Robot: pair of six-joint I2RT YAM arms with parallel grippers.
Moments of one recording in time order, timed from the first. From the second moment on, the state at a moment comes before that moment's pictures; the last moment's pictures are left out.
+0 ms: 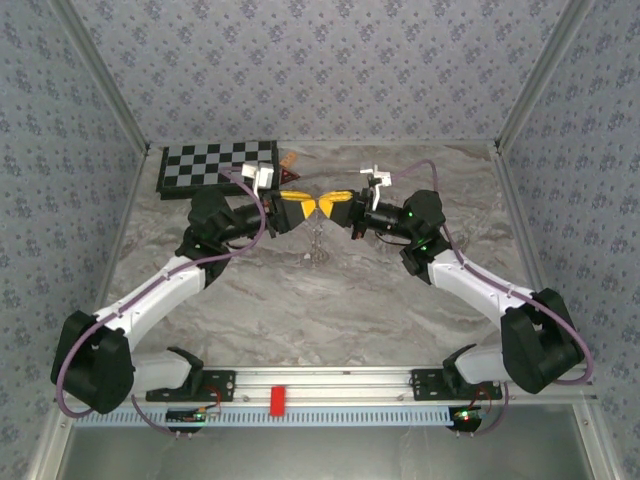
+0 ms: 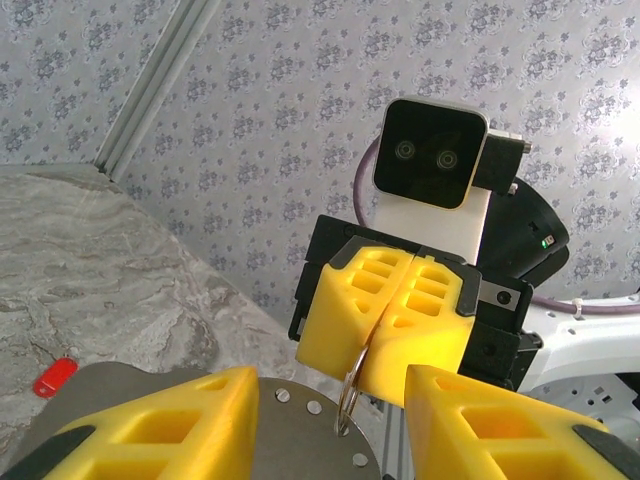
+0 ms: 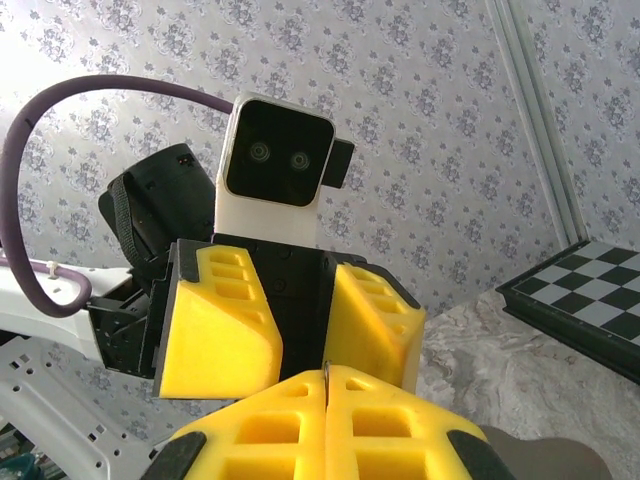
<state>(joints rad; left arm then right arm) -0.51 1.24 0.82 0.57 0.77 -0.76 0.52 1.34 0.81 0.81 -0.80 0.59</state>
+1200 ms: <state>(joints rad) -0.44 1.18 0.79 0.52 0.63 -0.78 0.53 1.22 0.81 0.36 -0.28 0.59</state>
